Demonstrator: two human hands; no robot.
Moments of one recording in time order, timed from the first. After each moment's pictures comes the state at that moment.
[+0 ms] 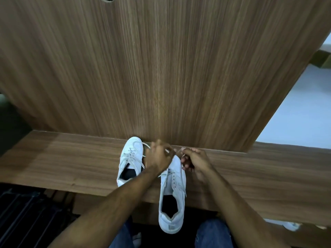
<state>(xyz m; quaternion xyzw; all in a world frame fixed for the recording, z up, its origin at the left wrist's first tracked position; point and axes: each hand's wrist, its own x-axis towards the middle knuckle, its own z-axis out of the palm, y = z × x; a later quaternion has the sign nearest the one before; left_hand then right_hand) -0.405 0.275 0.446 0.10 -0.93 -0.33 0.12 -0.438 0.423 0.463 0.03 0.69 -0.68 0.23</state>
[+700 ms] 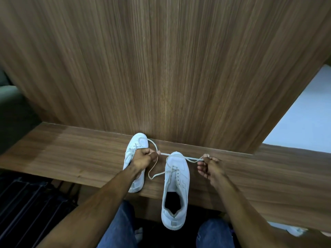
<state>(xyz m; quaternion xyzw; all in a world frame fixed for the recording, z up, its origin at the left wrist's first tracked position) -0.367 0.220 0.426 0.25 -0.70 -0.66 0.04 -0.447 0.455 0.424 0.17 0.66 -0.70 0.20</state>
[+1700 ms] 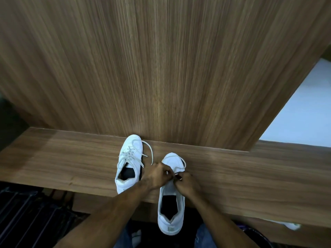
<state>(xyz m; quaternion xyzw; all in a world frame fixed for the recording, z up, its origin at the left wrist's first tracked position) -0.383 0.264 0.394 0.06 -0.96 -0.27 -0.08 -0.414 0.414 0.373 -0.12 0.92 -0.31 0.20</state>
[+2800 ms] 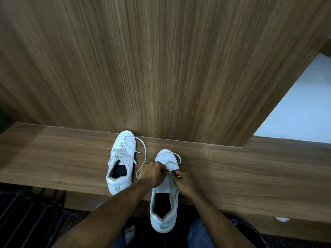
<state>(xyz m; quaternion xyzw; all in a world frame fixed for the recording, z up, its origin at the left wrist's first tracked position) -0.392 0.282 0.384 0.08 -0.99 -0.12 -0.08 -0.424 0.428 0.351 -0.11 0.86 -0.45 0.23</state>
